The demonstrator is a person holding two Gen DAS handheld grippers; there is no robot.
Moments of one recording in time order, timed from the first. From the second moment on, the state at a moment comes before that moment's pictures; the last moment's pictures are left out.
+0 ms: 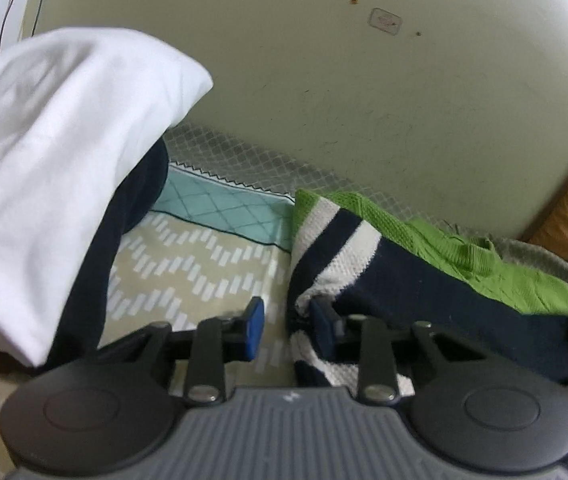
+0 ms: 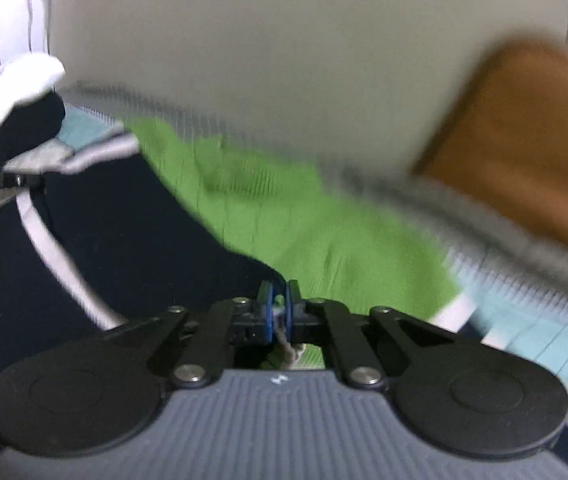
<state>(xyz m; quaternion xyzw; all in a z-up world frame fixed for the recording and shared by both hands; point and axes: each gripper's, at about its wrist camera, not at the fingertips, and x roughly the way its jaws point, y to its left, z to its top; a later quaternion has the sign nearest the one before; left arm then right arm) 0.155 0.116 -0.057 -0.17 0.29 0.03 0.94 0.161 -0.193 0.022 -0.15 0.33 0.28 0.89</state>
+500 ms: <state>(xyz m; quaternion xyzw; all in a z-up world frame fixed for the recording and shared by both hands) 0.147 0.109 -0.050 -0.15 0.27 0.04 0.95 0.207 -0.188 0.025 -0.08 0.32 0.18 0.93</state>
